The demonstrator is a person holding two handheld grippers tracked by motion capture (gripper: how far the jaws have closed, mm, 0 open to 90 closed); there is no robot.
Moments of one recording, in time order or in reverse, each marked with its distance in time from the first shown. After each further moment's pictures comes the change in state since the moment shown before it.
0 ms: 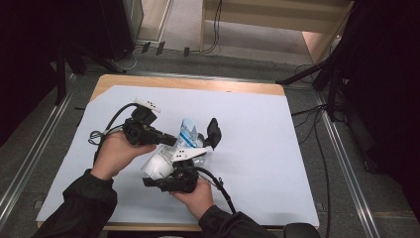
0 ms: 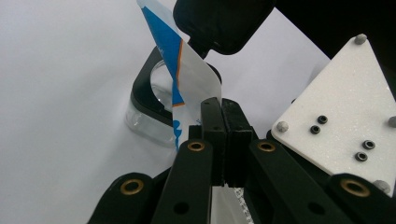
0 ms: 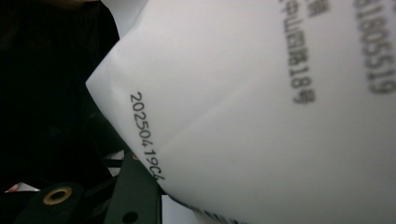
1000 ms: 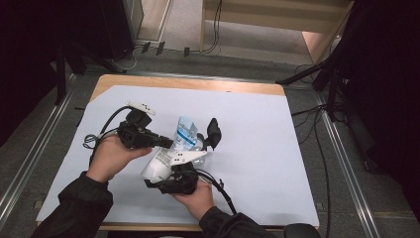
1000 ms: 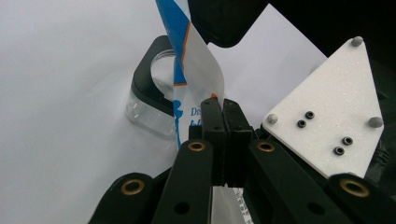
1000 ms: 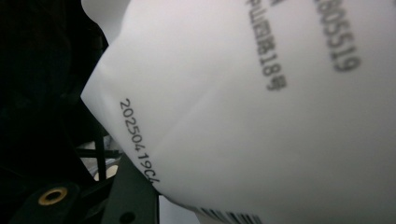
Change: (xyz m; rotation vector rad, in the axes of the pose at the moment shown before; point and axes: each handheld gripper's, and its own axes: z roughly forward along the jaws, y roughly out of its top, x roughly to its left) left arm -0.001 -0.009 -0.008 -0.009 -0.003 0.000; right arm -0.001 -0.007 0.003 0.032 -0.079 -0.067
